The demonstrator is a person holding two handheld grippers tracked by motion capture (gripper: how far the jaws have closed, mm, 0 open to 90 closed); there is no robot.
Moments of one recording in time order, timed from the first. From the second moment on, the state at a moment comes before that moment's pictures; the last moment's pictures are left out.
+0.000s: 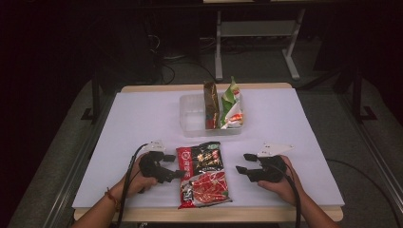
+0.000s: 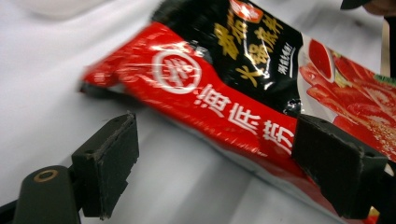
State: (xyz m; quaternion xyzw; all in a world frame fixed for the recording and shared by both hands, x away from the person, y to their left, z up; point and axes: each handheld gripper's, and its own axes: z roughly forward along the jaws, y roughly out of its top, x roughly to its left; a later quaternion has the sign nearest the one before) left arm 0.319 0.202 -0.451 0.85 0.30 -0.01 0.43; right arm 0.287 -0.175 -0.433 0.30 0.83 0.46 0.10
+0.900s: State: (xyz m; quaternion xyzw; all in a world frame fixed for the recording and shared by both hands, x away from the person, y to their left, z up) left arm 0.319 0.202 -0.455 0.84 0.32 0.01 0.43; right arm 0.287 -0.114 -0.445 0.28 0.86 0.43 0.01
